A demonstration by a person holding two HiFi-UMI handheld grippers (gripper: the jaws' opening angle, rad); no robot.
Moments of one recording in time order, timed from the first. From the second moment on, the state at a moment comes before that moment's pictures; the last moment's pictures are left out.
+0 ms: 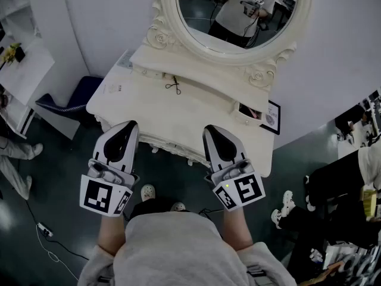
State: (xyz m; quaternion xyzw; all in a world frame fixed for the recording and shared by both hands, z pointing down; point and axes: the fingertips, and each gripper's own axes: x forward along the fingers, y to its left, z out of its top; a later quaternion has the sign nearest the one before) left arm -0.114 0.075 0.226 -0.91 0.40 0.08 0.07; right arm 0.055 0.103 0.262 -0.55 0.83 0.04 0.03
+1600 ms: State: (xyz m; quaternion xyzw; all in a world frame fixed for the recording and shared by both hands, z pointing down) left arm -0.132 -0.064 0.247 -0.95 0.30 0.08 0.06; right arm 0.025 -0.009 0.289 -0.63 0.78 0.02 0.02
